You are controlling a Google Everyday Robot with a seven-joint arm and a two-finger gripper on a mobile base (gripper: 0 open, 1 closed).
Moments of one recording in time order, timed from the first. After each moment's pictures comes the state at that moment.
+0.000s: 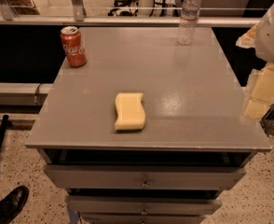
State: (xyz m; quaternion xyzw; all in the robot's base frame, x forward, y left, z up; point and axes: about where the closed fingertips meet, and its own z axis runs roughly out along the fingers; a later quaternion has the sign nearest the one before) arm 0.438 -0.217 0.977 -0.60 0.78 -0.04 0.16
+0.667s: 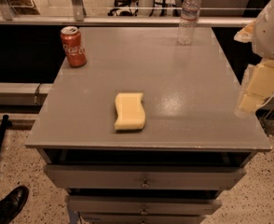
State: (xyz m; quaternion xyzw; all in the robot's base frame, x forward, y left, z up) arm 0.454 -0.216 0.979 -0.60 0.78 -0.05 0.18
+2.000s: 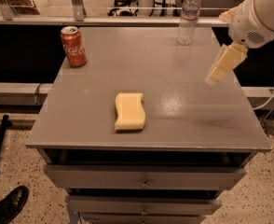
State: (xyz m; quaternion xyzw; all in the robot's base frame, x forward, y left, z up) arm 0.578 -0.213 0.962 -0.57 0.76 -0.04 0.32
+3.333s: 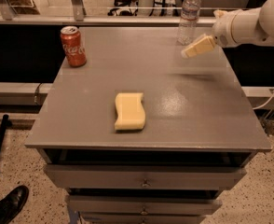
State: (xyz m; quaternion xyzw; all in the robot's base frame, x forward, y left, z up) arm 0.750 -0.228 0.924 -0.41 0.75 0.01 0.52
